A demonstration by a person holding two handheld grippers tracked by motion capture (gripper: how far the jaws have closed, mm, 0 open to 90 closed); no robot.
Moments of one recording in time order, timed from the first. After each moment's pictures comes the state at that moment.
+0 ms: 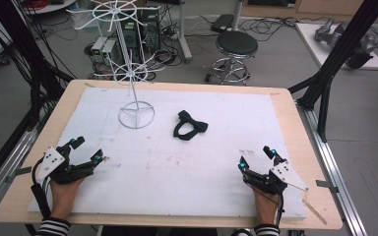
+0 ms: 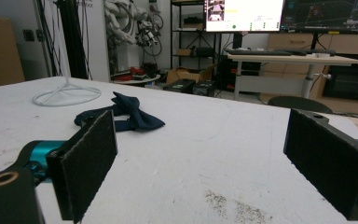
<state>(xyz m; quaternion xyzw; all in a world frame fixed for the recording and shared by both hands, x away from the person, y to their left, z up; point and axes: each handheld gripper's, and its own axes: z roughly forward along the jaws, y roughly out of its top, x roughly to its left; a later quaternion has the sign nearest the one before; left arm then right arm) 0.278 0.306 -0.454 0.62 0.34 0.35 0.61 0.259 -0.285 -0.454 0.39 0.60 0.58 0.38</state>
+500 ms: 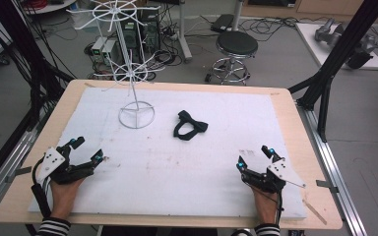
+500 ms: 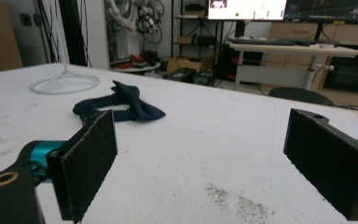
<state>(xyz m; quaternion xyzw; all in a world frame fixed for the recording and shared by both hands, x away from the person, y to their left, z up) 0.278 0.305 -0.454 0.62 0.34 0.36 0.61 0.264 -0.281 -0.452 0.40 0.63 0.56 0.37</state>
